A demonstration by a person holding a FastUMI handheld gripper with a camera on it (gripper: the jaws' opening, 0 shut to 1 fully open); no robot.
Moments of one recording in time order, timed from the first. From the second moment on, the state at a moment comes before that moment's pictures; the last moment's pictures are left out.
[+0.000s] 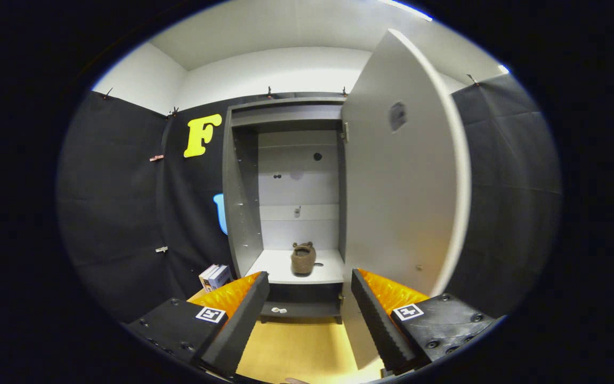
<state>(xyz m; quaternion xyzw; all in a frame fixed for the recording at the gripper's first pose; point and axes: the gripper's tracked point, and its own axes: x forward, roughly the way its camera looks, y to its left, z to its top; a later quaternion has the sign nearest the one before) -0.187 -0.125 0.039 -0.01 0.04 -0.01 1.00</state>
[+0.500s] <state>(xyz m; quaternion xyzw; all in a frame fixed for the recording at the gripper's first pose) -0.252 -0.253 0.059 -0.02 0.00 -0.11 0.99</state>
